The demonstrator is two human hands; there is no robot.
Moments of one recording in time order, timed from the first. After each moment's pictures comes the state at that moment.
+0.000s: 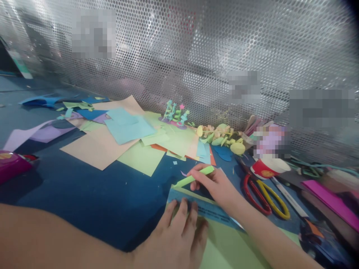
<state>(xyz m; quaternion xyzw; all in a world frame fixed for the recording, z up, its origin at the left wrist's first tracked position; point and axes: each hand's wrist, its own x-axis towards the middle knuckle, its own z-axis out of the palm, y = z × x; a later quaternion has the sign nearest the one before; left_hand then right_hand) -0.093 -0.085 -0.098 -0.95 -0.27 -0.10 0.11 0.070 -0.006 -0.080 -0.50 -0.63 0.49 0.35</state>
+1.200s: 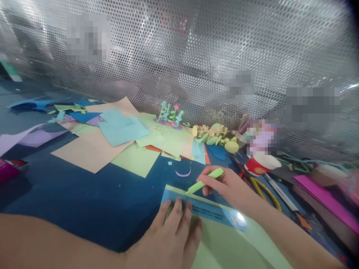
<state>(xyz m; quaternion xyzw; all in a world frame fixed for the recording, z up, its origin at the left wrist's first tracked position) -0.090 -0.084 -0.095 -0.95 -0.25 -0.08 0.16 0.106 -0.016 -0.060 -0.54 -0.67 0.44 0.26</state>
